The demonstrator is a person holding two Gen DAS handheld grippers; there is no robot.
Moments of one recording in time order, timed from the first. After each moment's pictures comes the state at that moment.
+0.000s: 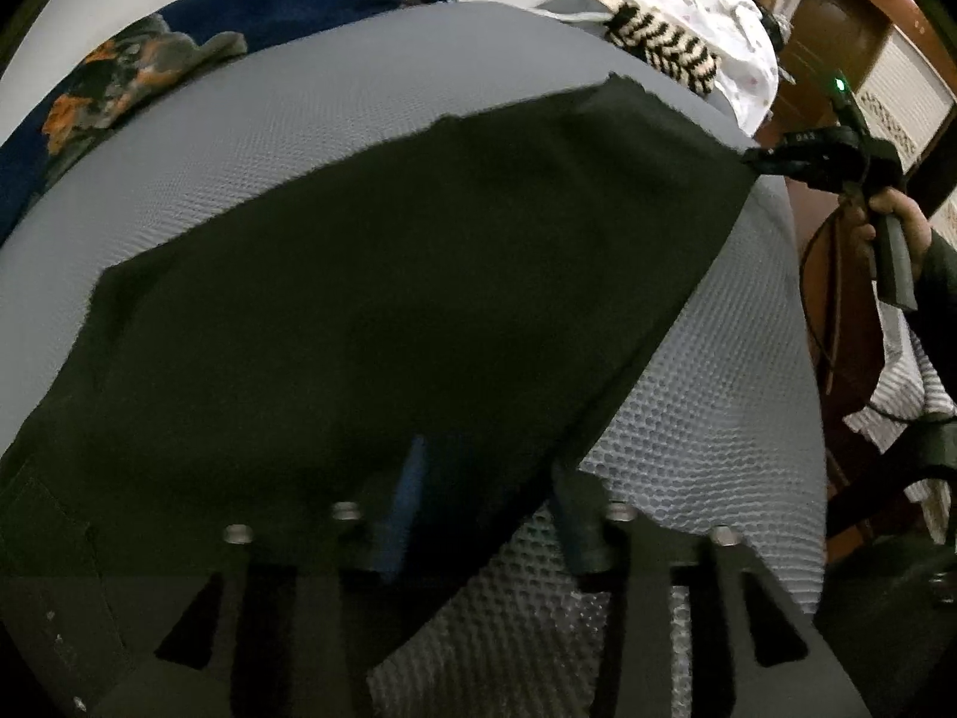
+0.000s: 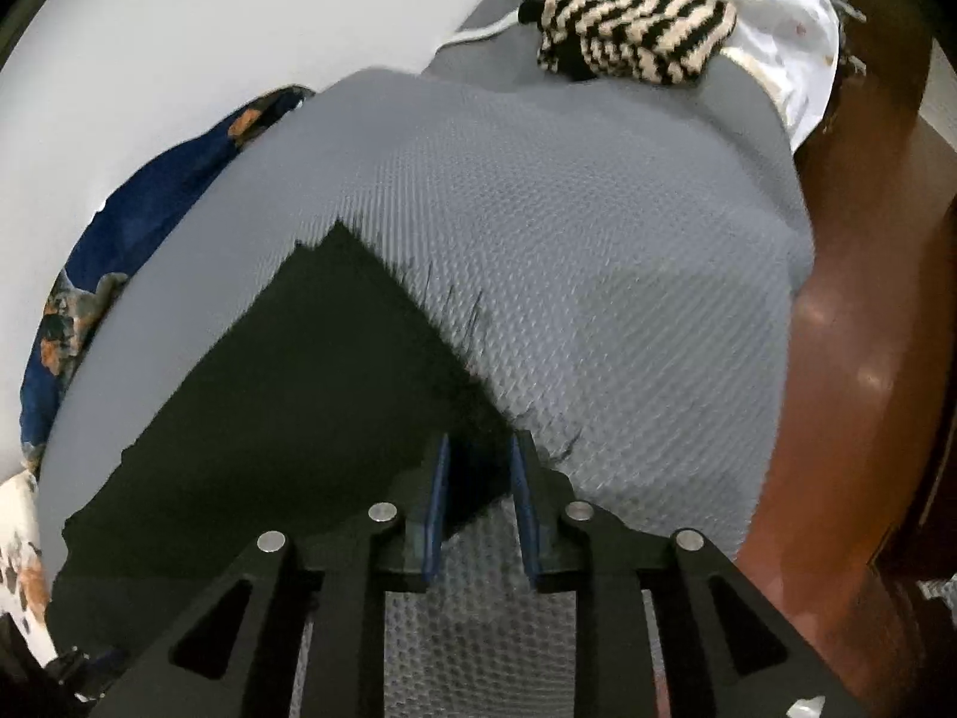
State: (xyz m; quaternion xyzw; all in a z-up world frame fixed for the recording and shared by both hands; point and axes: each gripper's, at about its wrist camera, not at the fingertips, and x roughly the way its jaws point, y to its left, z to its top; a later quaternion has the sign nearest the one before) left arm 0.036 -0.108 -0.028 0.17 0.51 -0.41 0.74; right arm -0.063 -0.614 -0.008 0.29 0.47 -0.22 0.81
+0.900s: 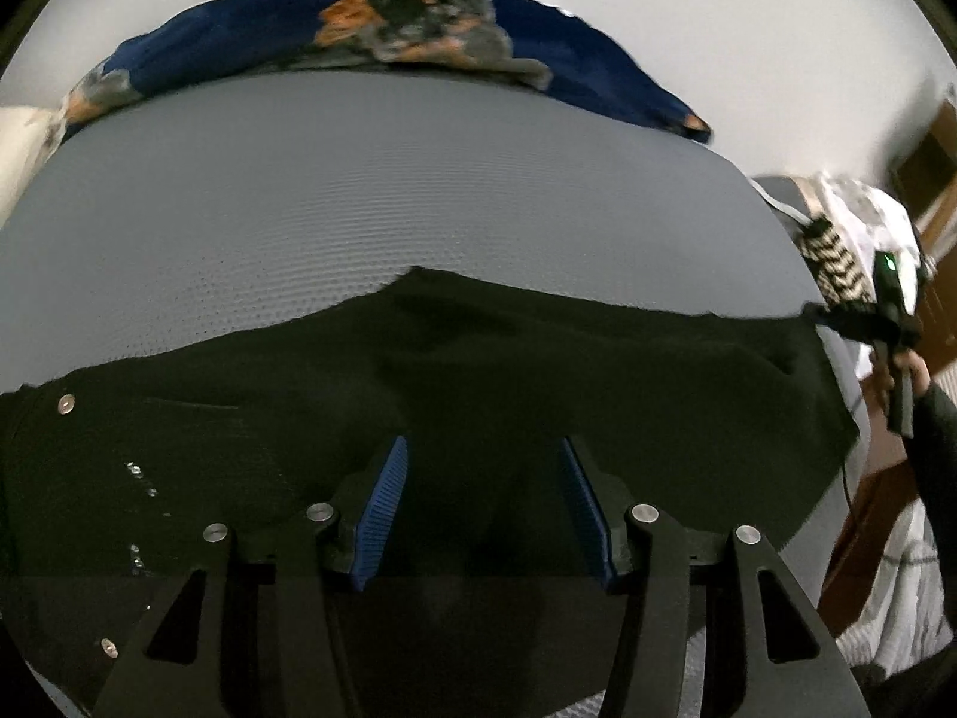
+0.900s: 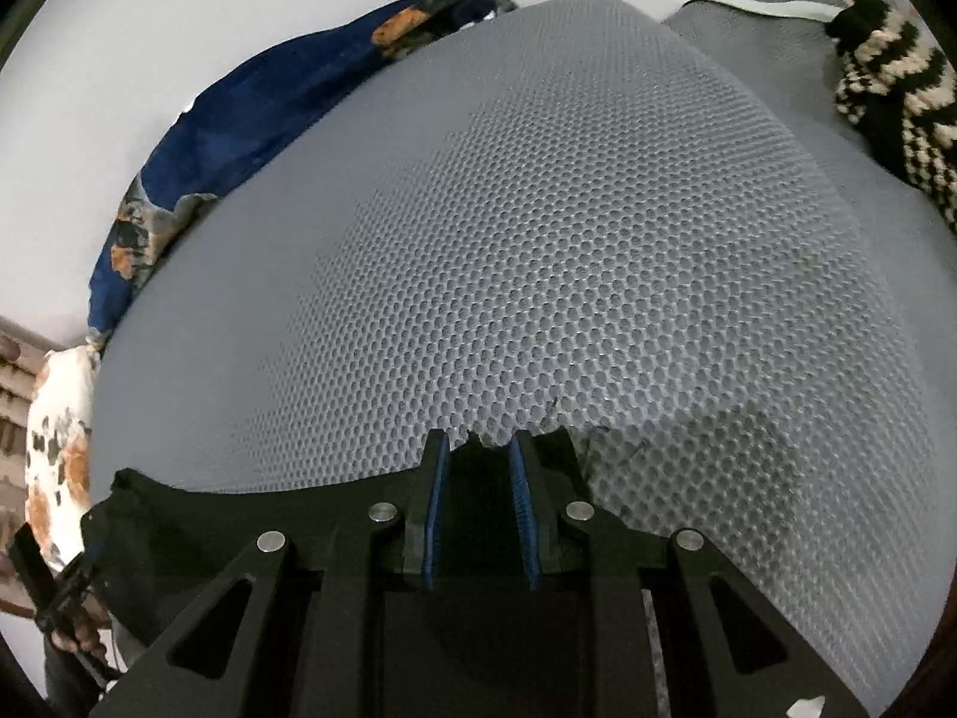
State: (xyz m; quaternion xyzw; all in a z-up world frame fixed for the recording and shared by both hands) left arm 0.127 -0.001 -0.006 -0.03 0.53 -0.21 0.82; right arm 0.137 -0.638 -0.033 0.24 0.55 0.02 0.80
